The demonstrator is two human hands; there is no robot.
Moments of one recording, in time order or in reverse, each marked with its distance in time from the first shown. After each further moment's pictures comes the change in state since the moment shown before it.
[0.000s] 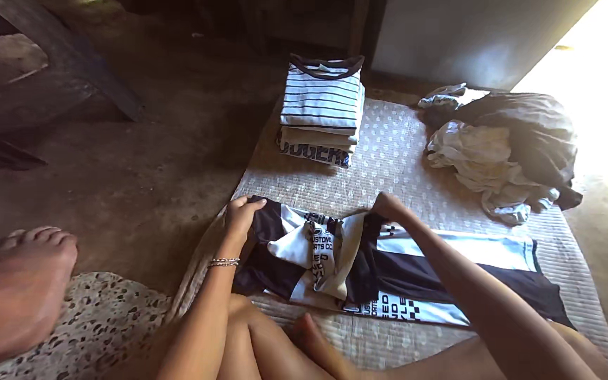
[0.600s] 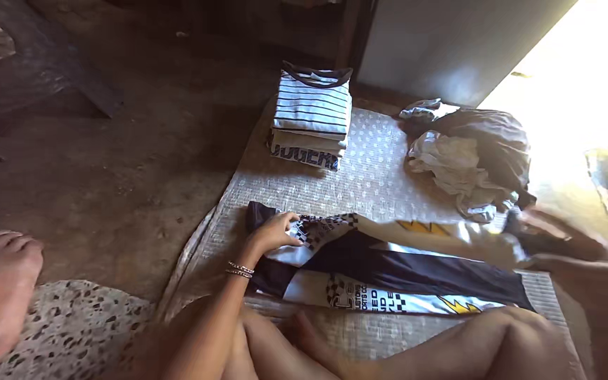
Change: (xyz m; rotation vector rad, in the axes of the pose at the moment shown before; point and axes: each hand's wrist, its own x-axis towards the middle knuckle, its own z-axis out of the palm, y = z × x) left_hand -0.024 0.018 0.035 0.595 -0.745 0.253; right_hand -0.229 0.187 -0.094 0.758 0.482 -0.540
